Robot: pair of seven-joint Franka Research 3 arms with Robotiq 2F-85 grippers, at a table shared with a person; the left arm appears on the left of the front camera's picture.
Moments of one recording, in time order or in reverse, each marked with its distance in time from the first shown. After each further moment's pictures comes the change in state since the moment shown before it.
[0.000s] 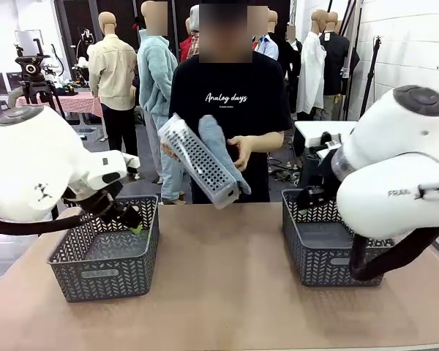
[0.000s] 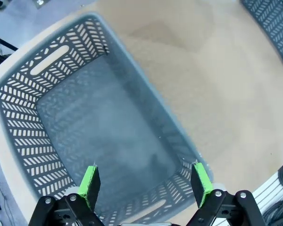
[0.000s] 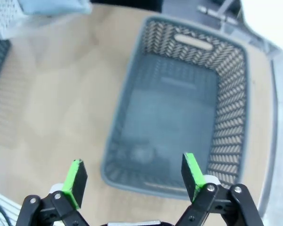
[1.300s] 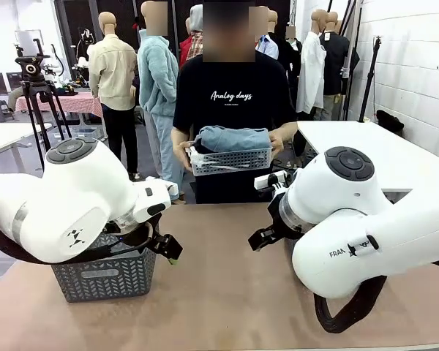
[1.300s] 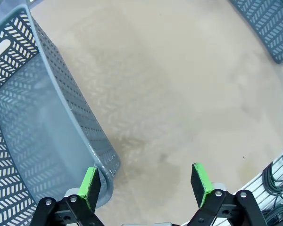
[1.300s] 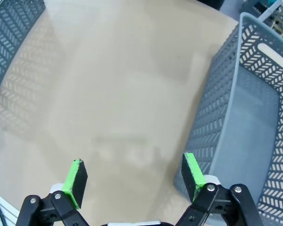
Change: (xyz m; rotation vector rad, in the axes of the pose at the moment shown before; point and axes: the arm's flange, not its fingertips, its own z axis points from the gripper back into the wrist) left arm -0.022 -0.116 -0.033 0.005 0.017 0.015; right arm -0.033 0.104 -0.080 0.101 -0.017 0.156
